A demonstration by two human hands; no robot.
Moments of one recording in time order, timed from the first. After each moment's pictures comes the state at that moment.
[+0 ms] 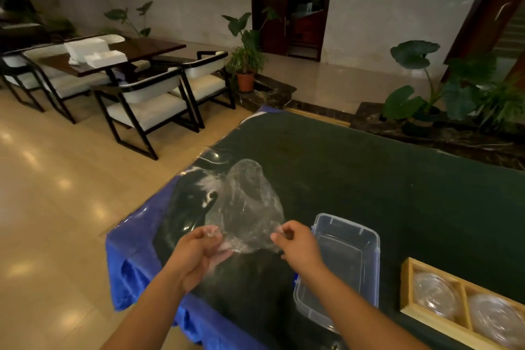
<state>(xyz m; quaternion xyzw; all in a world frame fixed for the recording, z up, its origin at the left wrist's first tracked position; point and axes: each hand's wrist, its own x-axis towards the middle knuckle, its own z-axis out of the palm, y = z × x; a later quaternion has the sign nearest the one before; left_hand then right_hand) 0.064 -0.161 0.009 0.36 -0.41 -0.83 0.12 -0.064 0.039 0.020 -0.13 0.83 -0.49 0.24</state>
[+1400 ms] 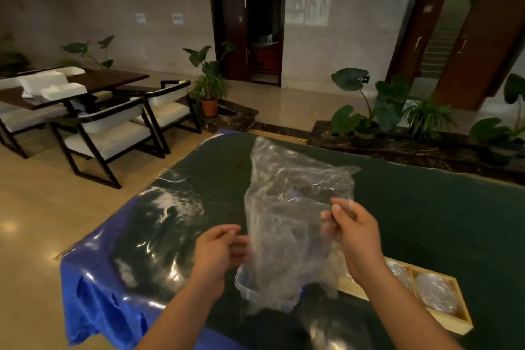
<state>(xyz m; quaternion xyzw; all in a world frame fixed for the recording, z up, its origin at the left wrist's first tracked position) 0.059 0.052 0.121 0.31 -0.61 -0.72 0.13 -0.055 0.273 0.145 -0.01 0.68 -0.73 0.07</state>
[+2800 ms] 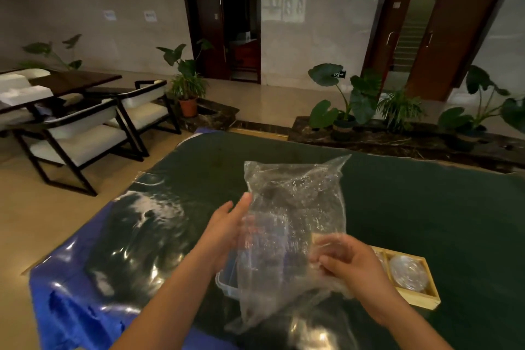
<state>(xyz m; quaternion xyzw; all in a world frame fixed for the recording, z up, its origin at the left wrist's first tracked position) 0.012 0.078 0.141 0.23 -0.63 -0.74 -0.02 -0.015 0.348 0.119 -0.10 0.73 -0.65 0.17</state>
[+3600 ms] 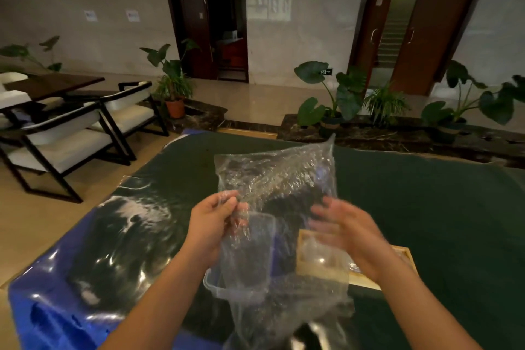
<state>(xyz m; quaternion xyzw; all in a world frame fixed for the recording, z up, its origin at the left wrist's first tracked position) 0.001 0.090 0.143 0.19 -0.59 -0.77 0.13 -0.057 0.364 0.151 -0.03 0.64 -0.74 0.18</state>
